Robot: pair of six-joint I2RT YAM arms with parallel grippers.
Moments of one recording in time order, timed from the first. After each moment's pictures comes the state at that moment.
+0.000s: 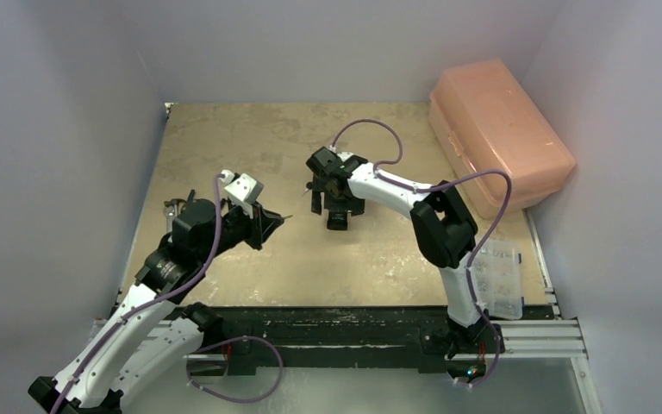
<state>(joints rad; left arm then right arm) -0.55 0.65 0.75 -0.38 0.21 -0.15 0.76 2.09 1.66 -0.79 0.28 0.77</state>
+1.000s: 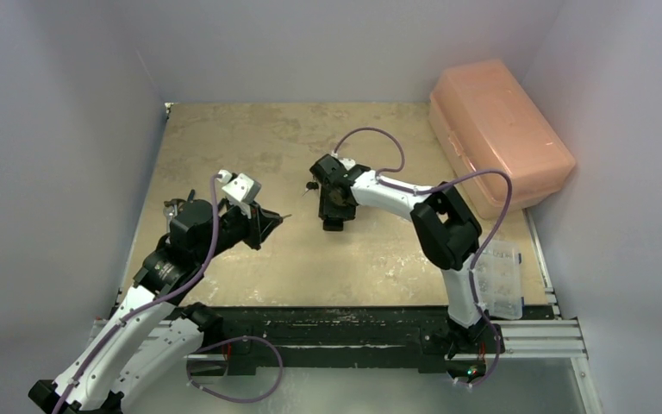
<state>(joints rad) -0.54 0.64 0.75 -0.38 0.22 -0.15 0.77 2.09 1.58 -0.68 0.25 0.79</state>
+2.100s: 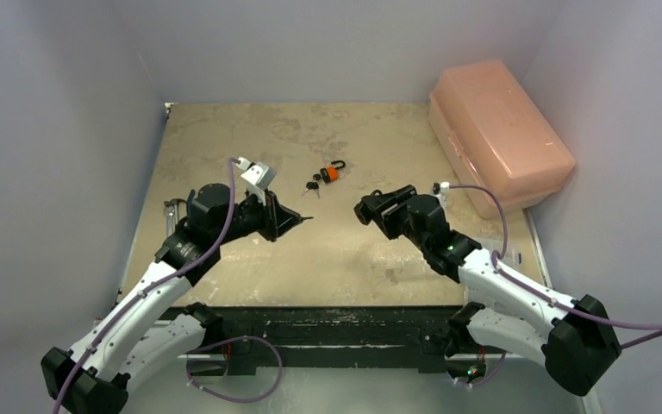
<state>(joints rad) -0.52 0.80 0.75 -0.26 0.39 -0.31 0.65 1.04 0.59 -0.01 0.20 1.43</state>
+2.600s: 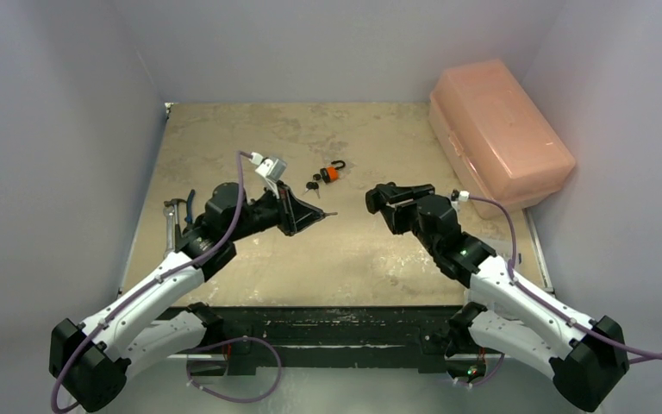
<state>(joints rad) -0.61 0.92 0.72 0.04 0.43 -0.54 0.65 0.92 0.63 -0.12 0.32 1.72</state>
